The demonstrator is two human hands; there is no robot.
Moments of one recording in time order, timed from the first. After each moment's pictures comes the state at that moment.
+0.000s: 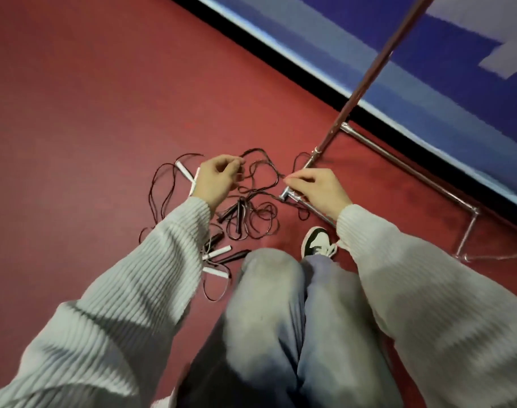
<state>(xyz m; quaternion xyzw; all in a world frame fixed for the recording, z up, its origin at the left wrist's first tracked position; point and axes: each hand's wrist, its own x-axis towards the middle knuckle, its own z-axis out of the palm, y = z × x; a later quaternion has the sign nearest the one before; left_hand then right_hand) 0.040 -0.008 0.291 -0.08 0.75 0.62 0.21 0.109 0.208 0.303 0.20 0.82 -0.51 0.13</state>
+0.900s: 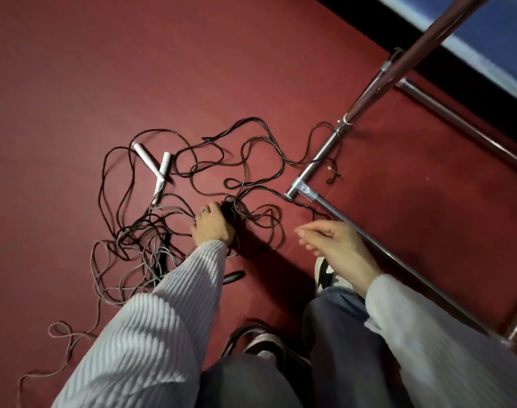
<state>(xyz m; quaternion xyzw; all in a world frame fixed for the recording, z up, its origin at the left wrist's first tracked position) 0.013 0.023 -0.050 -0.09 0.94 0.09 0.33 0.105 0.259 0.094 0.31 0.71 -0.59 0.25</state>
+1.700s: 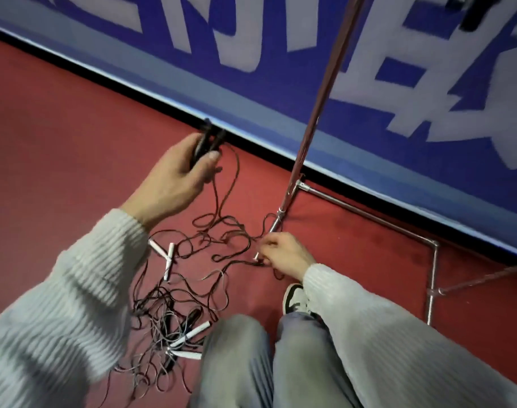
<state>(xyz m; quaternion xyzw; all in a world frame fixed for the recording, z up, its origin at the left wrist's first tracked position) -0.007 0.025 0.458 0.28 0.80 0.52 0.09 0.125 0.215 0.323 0.25 0.82 -0.49 0.17</state>
